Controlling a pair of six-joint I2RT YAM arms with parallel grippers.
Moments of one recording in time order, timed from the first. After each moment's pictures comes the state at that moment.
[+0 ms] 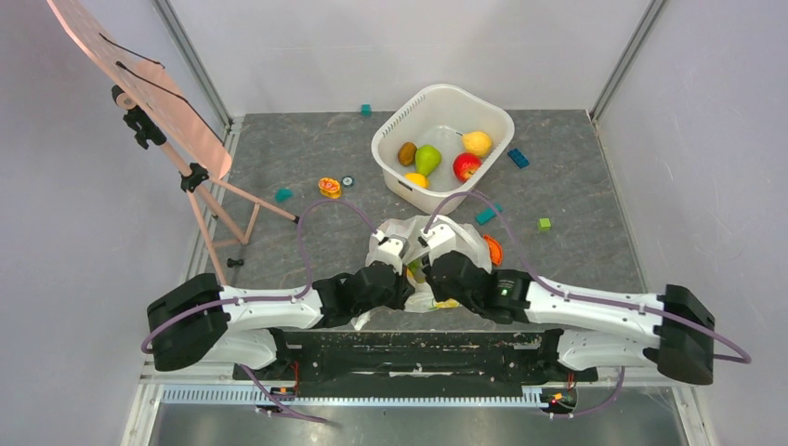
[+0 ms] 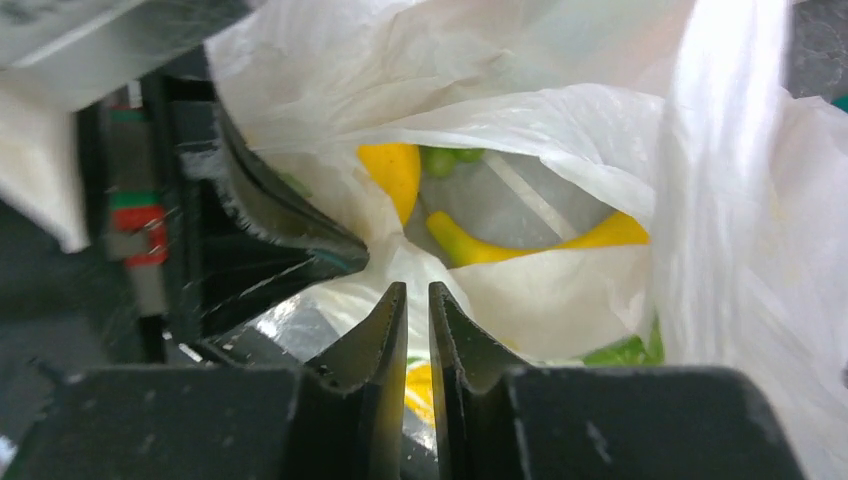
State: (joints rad) left arm -1.14 1.29 0.50 0.19 -0.26 -0.65; right arm 1.17 1.10 0.72 -0.31 0.41 0.43
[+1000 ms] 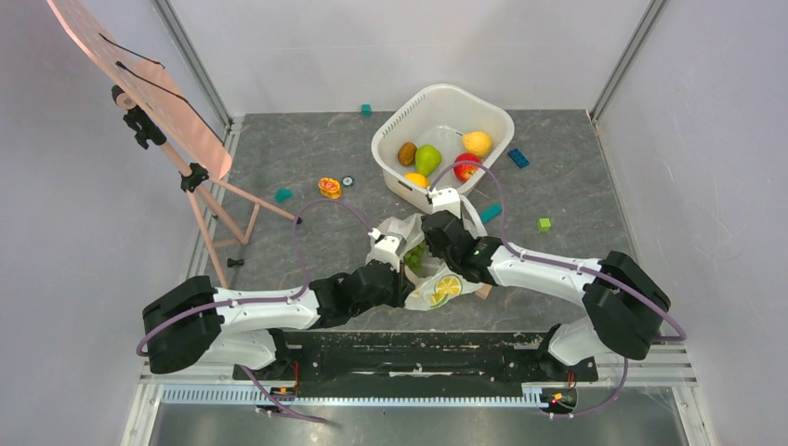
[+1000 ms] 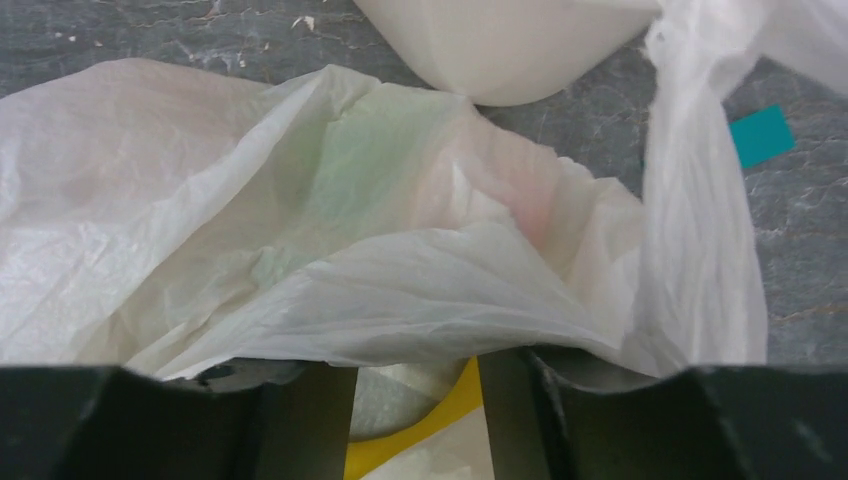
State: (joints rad) left arm -1.14 1.26 0.50 0.19 -0.28 -0.68; right arm 0.89 1.45 0.81 -0.10 0.55 0.39
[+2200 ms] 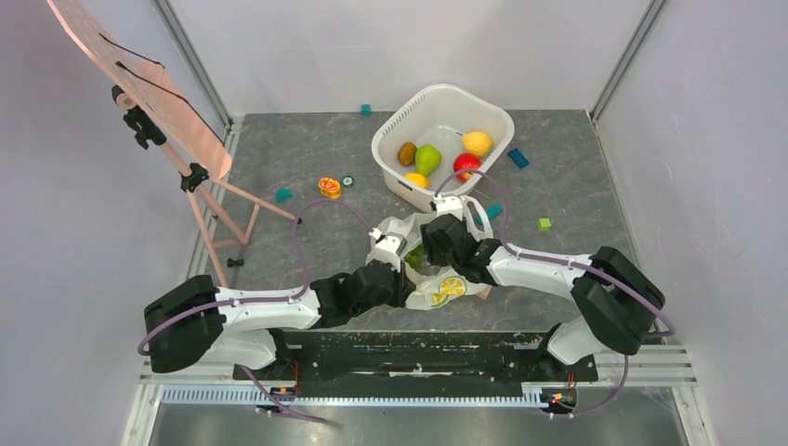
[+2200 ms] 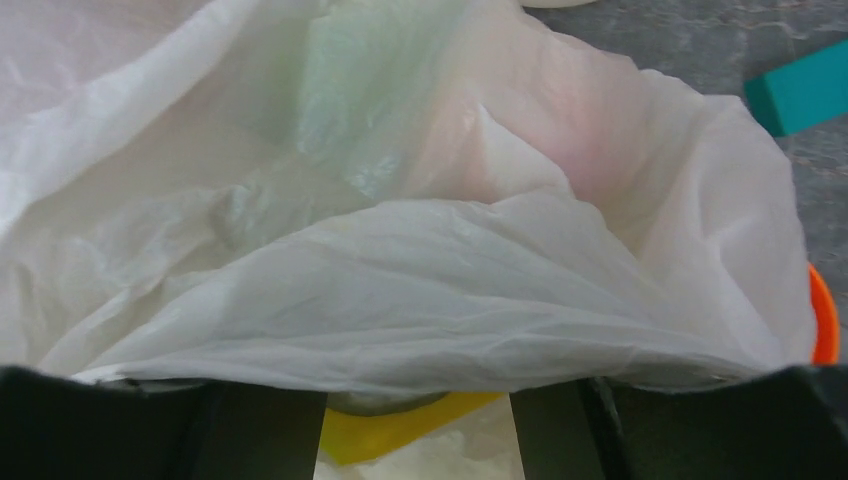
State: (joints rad) left arm -1.14 1.27 0.50 0.20 -0.28 -0.68; right arm 0.84 1.50 0.76 -0.06 0.37 0.47
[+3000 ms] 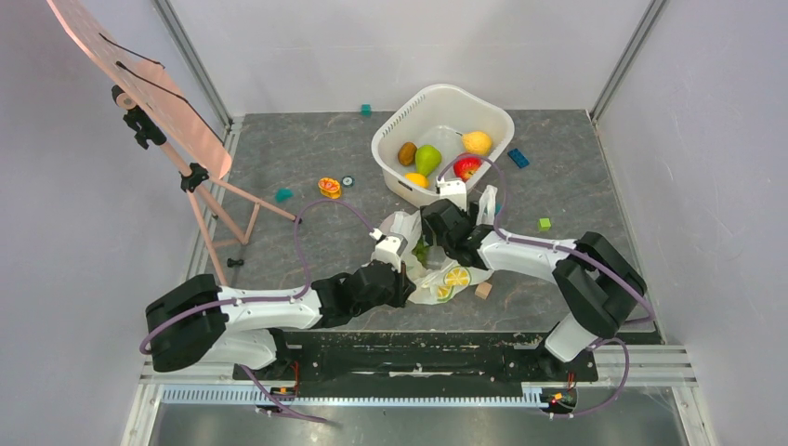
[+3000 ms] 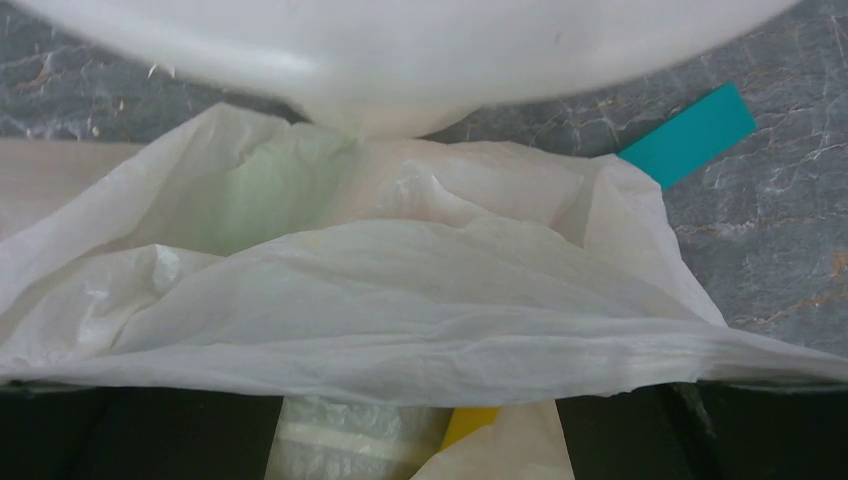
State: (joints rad) left arm -1.14 1.28 0.50 0.21 -0.28 -0.68; right arm 0.78 1.60 0.86 -0.08 0.59 0.44
